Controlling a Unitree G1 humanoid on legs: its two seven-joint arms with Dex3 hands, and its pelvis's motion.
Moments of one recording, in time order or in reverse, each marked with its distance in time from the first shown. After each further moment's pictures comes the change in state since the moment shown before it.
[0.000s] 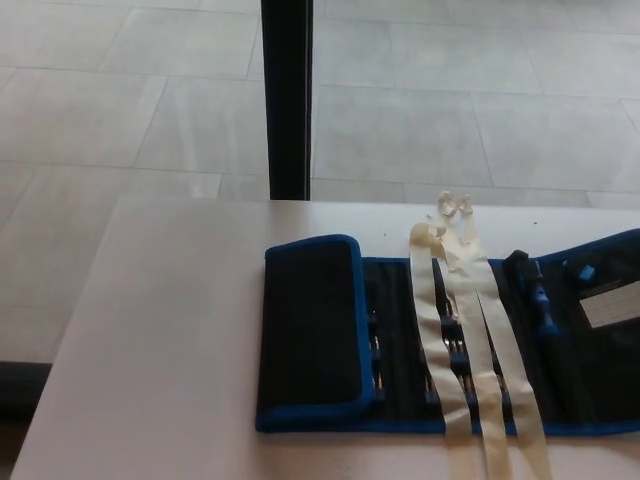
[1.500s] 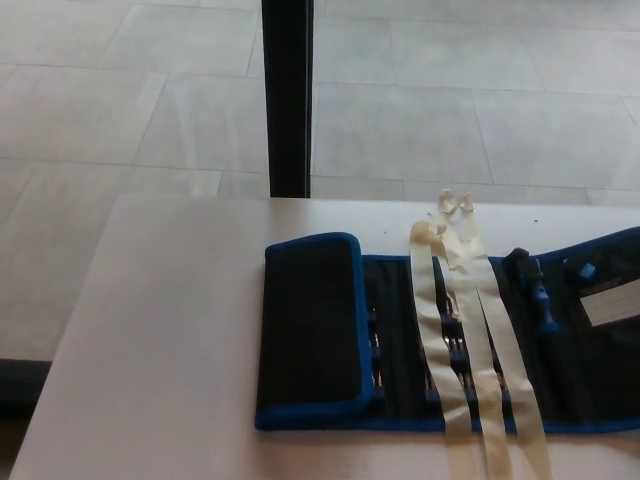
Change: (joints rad) left_arm -0.110 0.104 0.221 0.202 -0.106 0.003 0.000; right_arm -0.363 -0.085 -0.285 -0.608 0.449 0.194 -0.136
